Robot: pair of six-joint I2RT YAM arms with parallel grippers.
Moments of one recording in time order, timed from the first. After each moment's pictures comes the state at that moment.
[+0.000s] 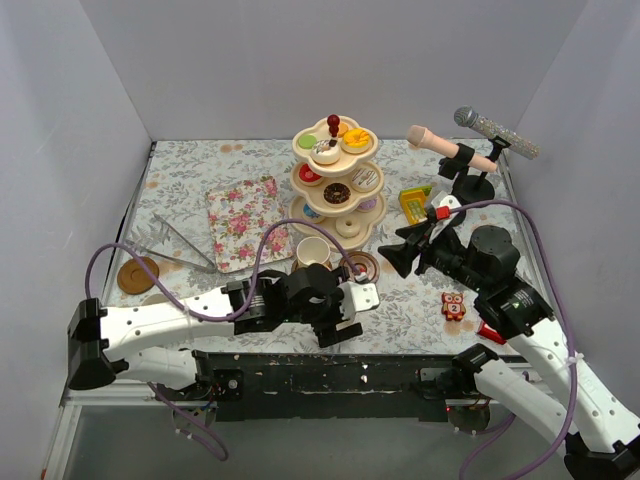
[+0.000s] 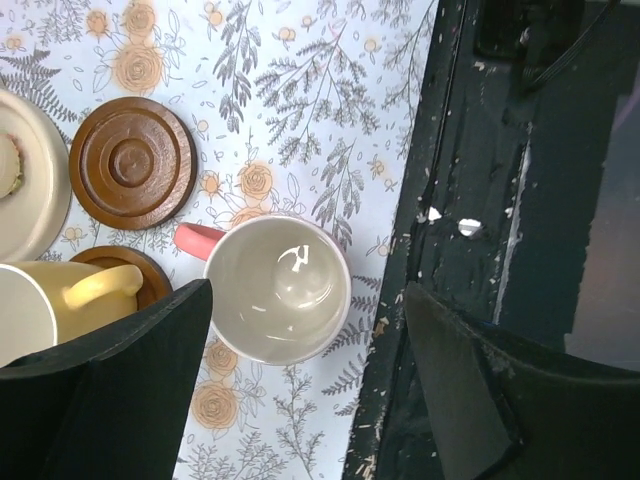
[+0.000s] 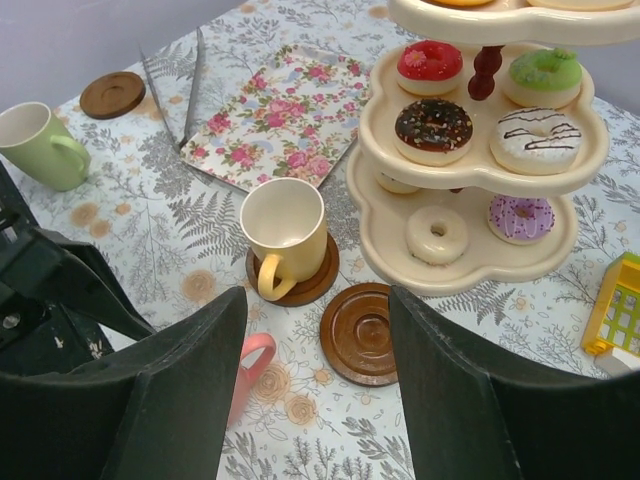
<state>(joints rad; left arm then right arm) -1.28 1.22 1.00 -0.46 0.00 0.18 0.57 0.66 0.78 -0.25 -0.31 0.07</state>
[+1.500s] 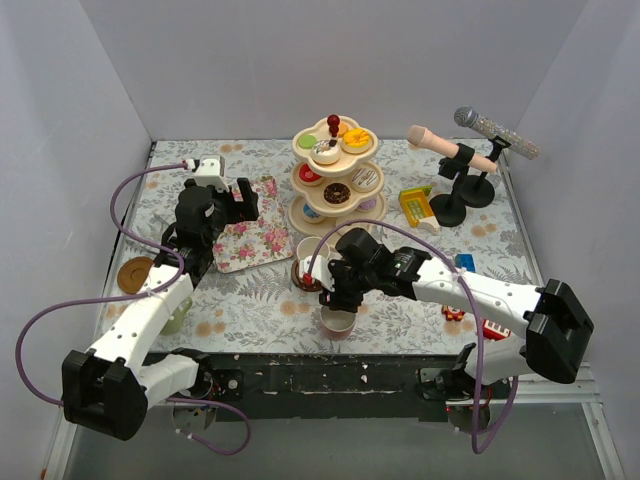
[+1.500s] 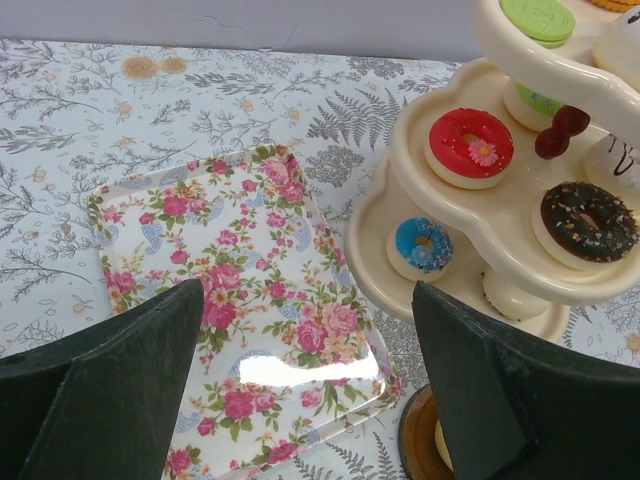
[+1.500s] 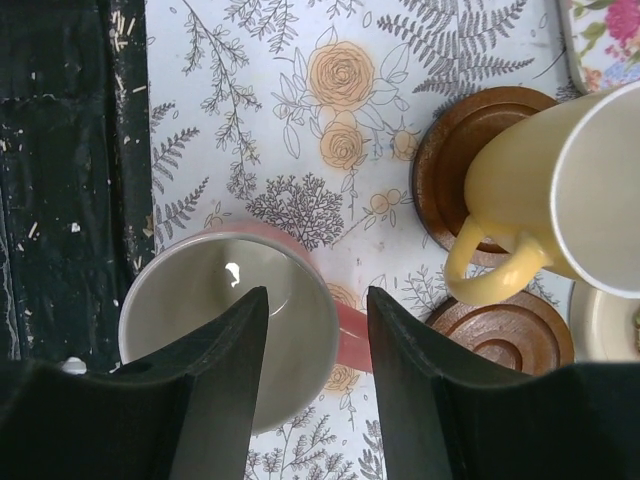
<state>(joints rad) -0.29 1.08 0.83 0.03 -0.10 -0.20 1.01 1.36 0.98 -0.49 -0.35 -0.51</state>
